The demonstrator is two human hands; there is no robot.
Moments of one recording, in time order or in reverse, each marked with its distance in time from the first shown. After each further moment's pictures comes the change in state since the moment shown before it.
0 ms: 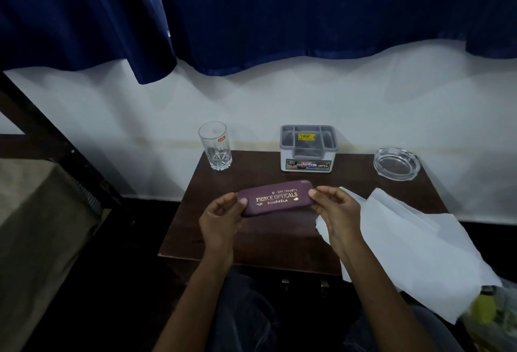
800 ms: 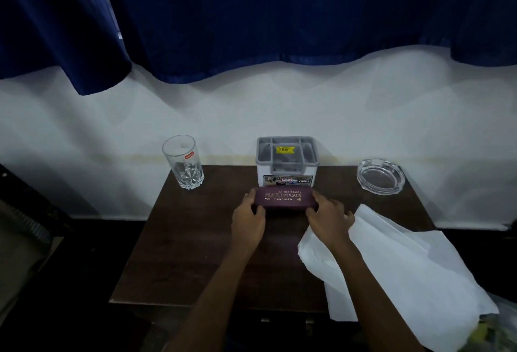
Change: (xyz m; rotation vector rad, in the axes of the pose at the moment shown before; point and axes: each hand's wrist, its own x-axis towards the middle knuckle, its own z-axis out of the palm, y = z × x) left_hand 0.047 -0.040 0.092 0.776 -0.344 0.200; right_hand 0.068 -0.002 -0.014 -1.342 0.015 -0.136
